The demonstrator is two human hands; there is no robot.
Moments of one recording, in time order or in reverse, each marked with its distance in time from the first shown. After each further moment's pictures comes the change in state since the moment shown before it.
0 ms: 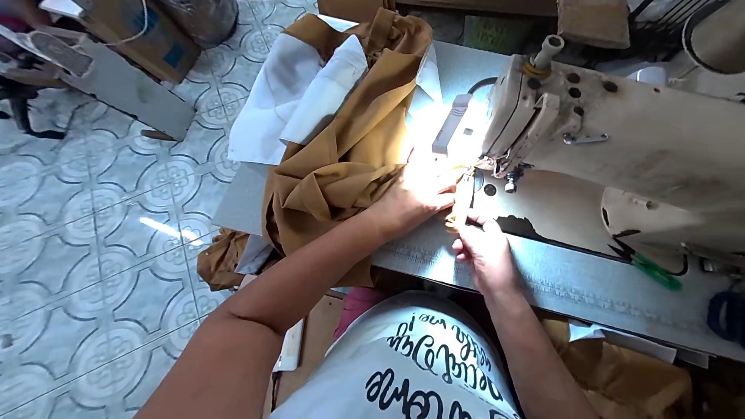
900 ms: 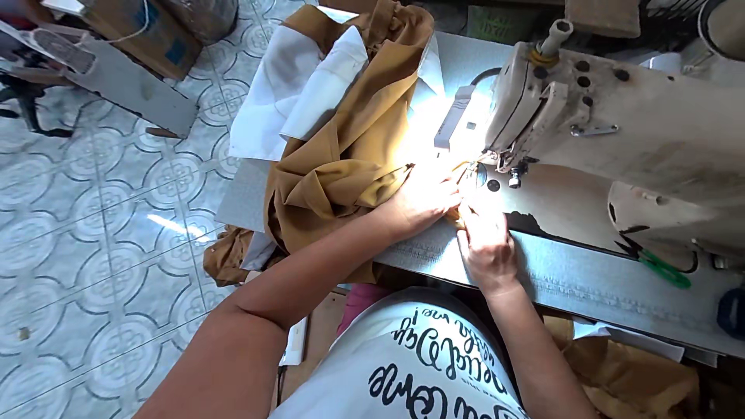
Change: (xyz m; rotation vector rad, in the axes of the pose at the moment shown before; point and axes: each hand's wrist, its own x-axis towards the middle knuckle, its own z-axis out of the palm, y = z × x) left_hand 0.004 0.009 0.008 0.035 -0.140 -0.012; right_hand 0.019 0.038 -0.020 -1.239 0.162 -1.004
